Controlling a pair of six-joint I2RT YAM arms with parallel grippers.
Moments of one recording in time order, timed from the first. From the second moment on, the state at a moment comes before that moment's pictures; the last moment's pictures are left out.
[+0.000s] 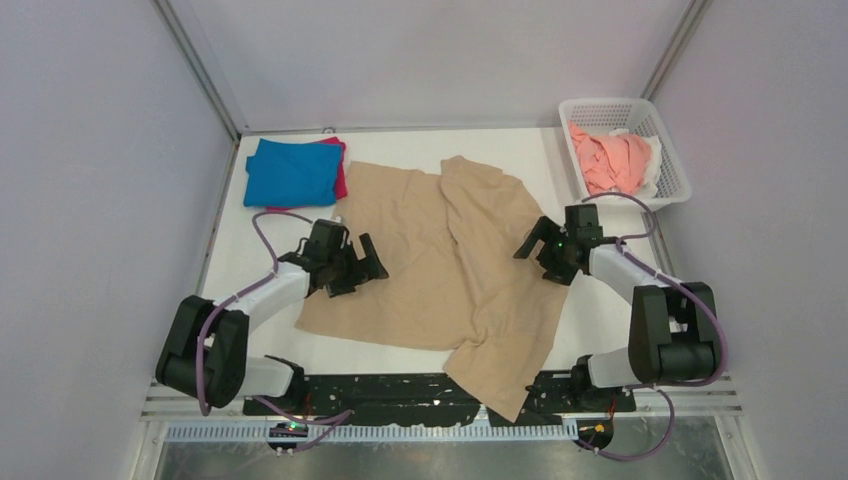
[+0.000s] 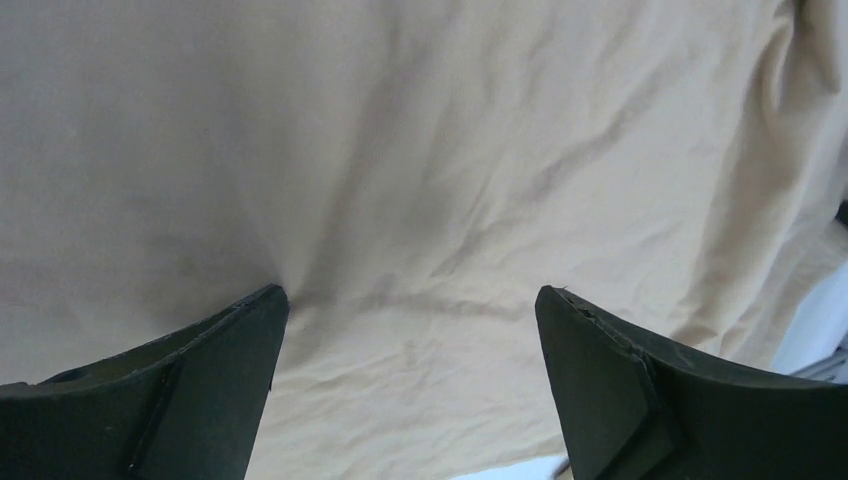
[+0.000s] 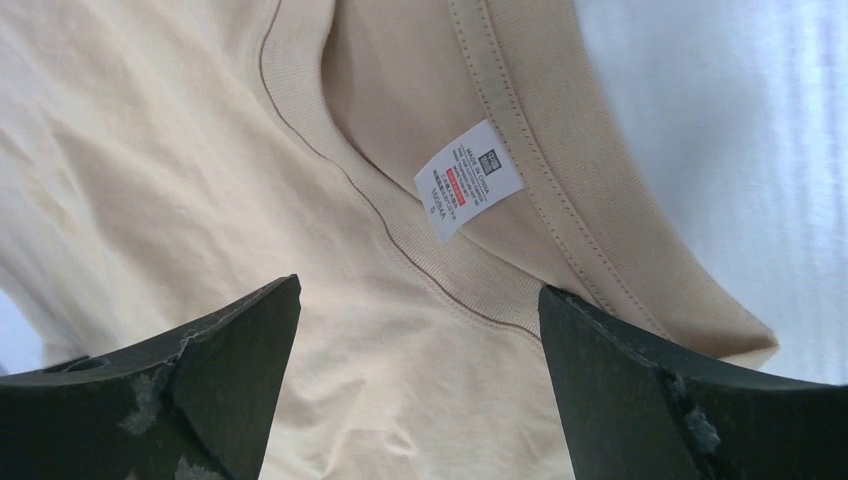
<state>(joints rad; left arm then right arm) -0.35 1.36 0.64 -0.26 0.15 -0.70 0.07 1.41 0.69 -0.28 -0.19 0.63</state>
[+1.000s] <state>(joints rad) -0.42 1.24 0.88 -0.62 0.02 -0.66 0.14 1.86 1.62 -0.45 -0.04 0.33</state>
